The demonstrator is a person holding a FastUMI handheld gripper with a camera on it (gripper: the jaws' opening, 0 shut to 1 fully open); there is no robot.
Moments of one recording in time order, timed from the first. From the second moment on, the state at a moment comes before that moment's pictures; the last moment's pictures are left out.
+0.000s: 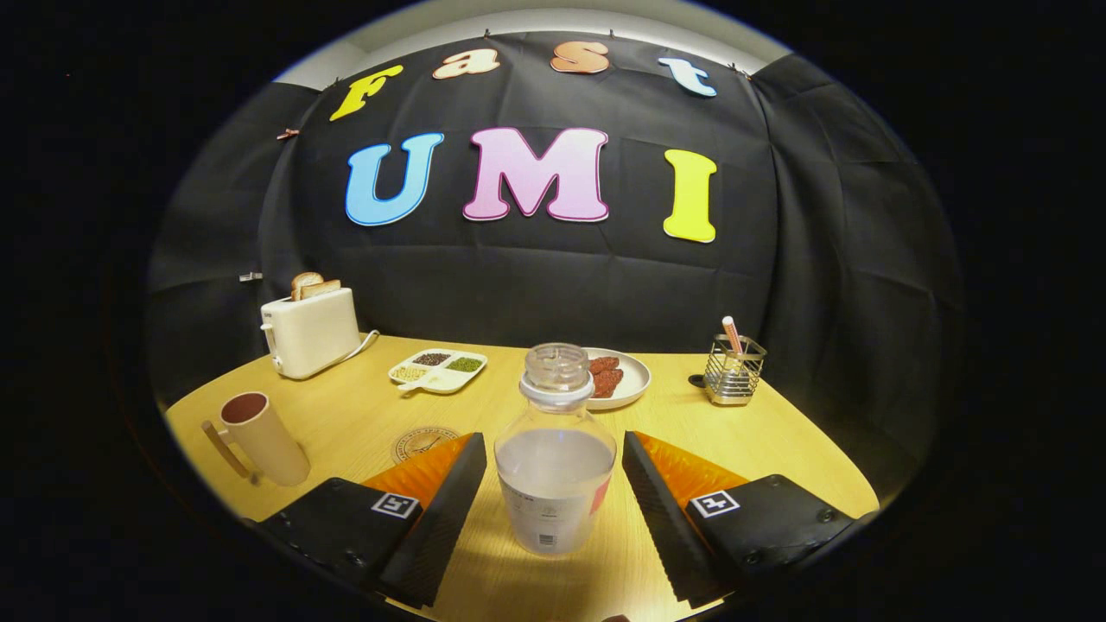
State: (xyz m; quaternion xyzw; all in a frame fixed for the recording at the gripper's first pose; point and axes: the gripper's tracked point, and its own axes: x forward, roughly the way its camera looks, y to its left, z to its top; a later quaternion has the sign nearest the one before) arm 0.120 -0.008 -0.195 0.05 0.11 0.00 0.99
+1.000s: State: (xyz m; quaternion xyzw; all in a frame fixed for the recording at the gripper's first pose) arm 0.128 0.012 -0.170 -0.05 0.11 0.05 0.99
